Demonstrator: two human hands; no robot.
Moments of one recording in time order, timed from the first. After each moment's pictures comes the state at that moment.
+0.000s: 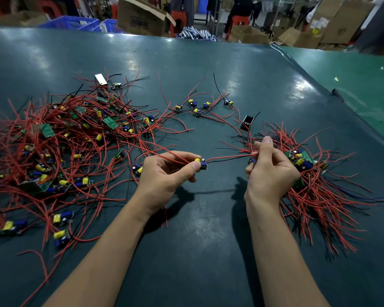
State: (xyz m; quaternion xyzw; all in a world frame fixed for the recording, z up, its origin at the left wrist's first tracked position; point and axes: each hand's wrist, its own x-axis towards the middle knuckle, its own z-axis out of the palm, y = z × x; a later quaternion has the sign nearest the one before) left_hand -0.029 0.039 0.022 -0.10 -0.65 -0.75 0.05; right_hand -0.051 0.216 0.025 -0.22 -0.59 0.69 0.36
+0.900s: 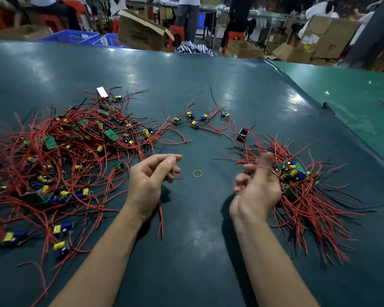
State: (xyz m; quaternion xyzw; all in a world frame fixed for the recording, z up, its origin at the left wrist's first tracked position) left_hand -0.041 0.020 0.016 -0.05 -0.61 -0.78 0.10; right_hand -0.036 0.195 0.036 -0.22 -0.41 0.84 0.27
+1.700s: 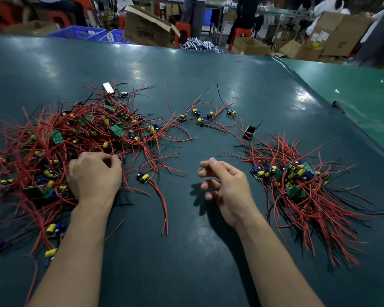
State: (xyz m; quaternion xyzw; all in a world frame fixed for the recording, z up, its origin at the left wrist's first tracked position) left_hand -0.056 -0.066 0.014 0.27 -0.90 -0.24 0.23; right_hand -0.034 0.176 0.032 -0.08 -0.59 0.80 -0.07
